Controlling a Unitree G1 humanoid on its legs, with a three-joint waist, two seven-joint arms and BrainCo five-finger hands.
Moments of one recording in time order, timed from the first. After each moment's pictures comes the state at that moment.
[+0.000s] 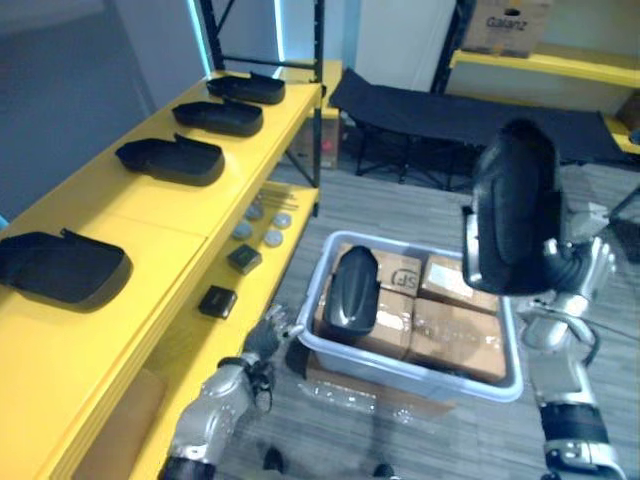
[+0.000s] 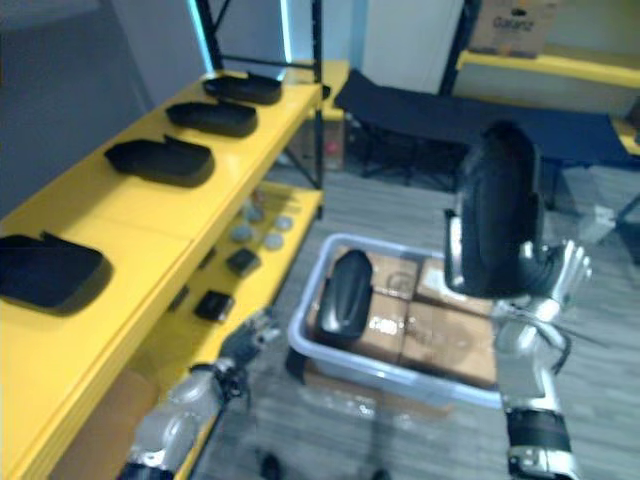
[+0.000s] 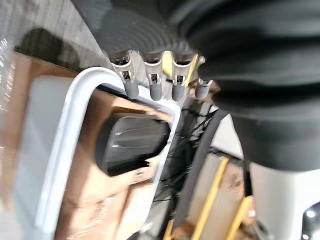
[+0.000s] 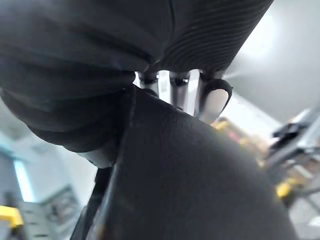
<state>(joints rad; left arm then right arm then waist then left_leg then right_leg) -0.03 0.20 -0.14 0.11 -0.45 0.38 -0.09 -0.21 -0.44 -0.18 0.26 -0.50 -0.04 -0.64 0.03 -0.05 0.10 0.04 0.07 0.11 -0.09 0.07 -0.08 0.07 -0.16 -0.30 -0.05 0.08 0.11</state>
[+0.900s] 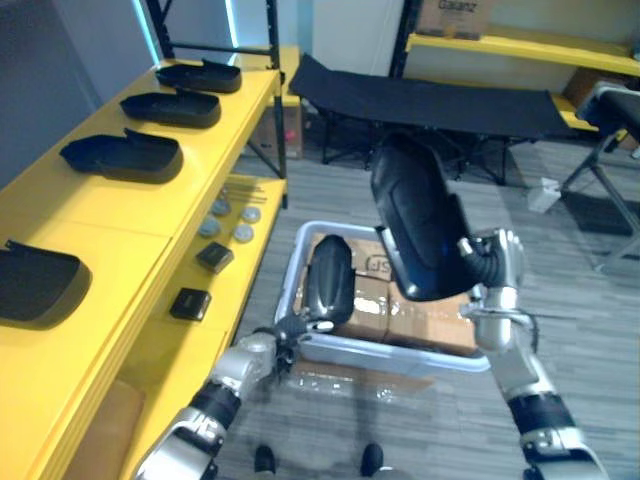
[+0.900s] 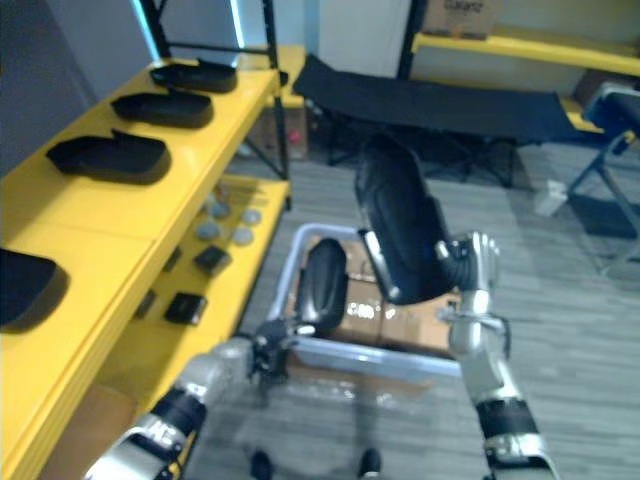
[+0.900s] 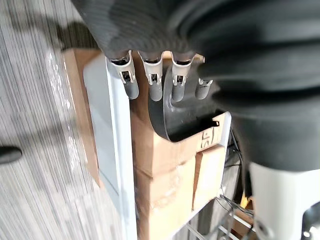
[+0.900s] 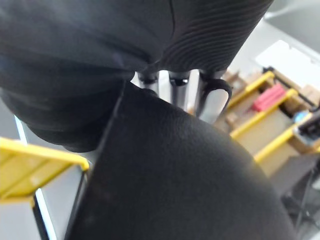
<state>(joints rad) -0.44 0.21 -0.41 0.54 -0.56 0.44 -0.05 -0.31 -0.38 0.04 0.43 -0.55 -0.26 -0.57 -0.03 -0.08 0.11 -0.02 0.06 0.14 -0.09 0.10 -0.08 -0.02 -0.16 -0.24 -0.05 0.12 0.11</state>
